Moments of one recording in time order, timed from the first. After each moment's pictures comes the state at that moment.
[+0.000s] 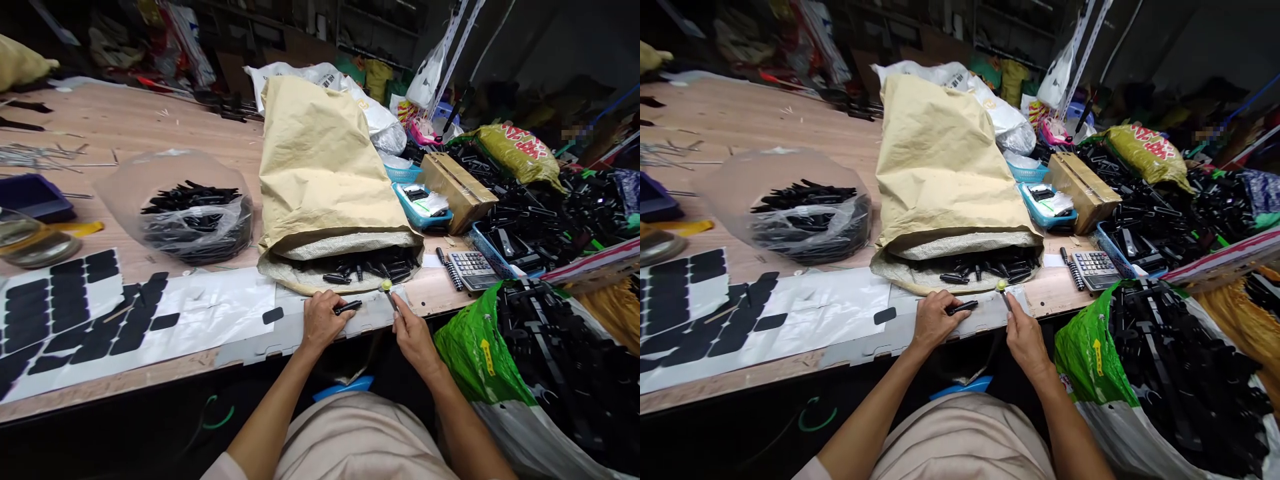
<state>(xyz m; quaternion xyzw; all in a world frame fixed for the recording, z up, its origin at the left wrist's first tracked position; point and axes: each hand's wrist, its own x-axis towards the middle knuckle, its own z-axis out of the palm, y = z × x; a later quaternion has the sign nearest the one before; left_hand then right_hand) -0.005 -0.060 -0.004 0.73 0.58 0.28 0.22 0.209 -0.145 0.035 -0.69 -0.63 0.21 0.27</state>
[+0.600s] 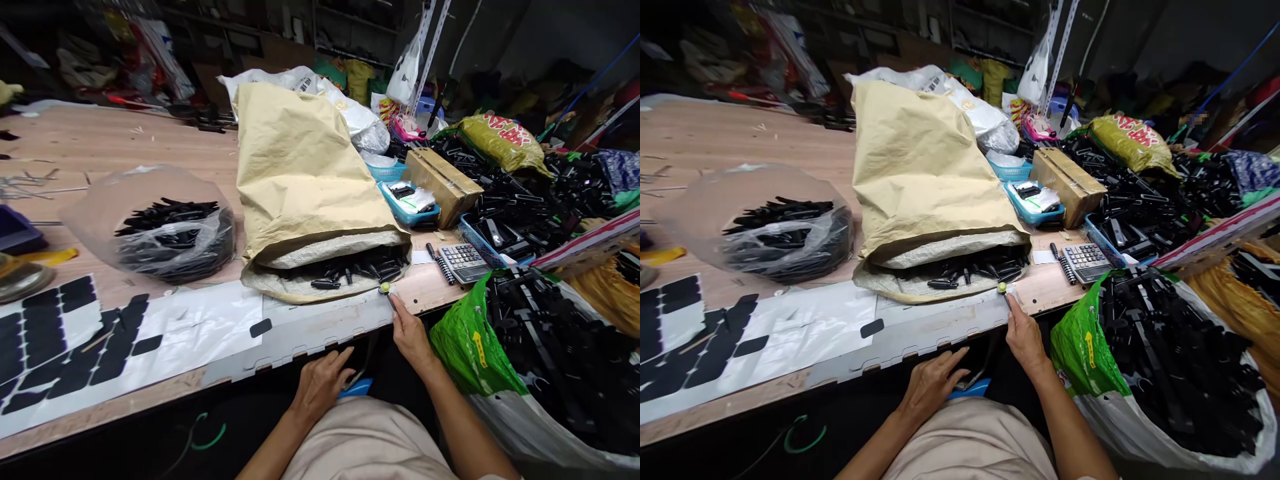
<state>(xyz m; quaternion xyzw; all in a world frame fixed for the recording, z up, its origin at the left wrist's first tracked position) -0.017 -0.157 -0.060 0.86 0.38 0.31 0.14 0.230 -0.144 -0.003 -0.71 -0.62 0.16 0.30</state>
